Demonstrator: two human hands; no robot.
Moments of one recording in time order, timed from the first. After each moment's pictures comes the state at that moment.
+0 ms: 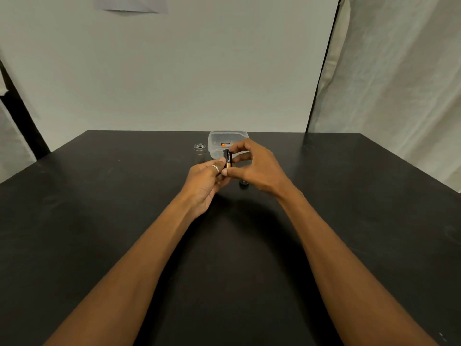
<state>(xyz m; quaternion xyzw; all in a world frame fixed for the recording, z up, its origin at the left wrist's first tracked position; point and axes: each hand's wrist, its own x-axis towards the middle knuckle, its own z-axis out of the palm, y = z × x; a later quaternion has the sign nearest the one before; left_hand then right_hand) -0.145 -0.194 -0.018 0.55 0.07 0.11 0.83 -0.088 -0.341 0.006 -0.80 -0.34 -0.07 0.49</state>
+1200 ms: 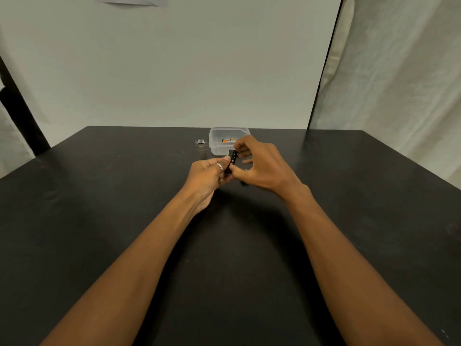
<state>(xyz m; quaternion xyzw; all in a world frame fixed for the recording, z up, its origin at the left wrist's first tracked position) -0.145 -0.197 -0.019 0.59 0.08 0.13 0.79 -0.086 -0.349 0.004 -0.81 -0.43 -0.19 0.35</state>
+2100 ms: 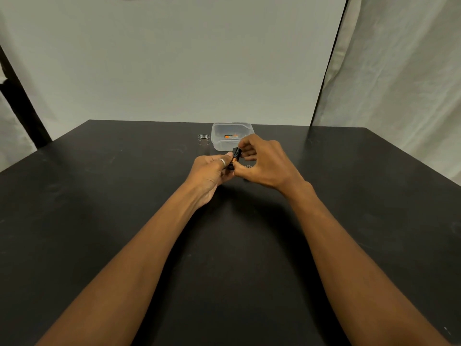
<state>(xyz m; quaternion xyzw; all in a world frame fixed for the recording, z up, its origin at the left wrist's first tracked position) -0.146 -0.196 -0.016 0.60 0.09 0.11 0.78 -0.090 -0.350 0.004 -0.82 -0.41 -0.19 0.34</state>
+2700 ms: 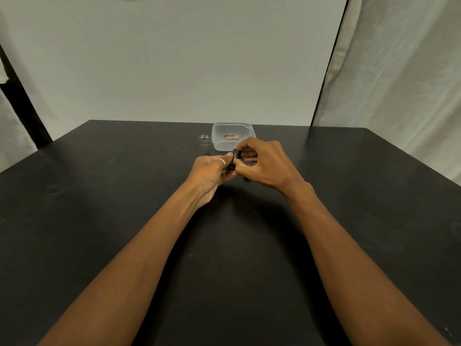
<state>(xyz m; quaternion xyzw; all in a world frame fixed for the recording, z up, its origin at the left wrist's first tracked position) -0.148 -0.197 -0.014 0.60 0.09 0.11 0.79 -0.092 -0.350 0.004 -0.82 -0.41 -0.20 0.36</state>
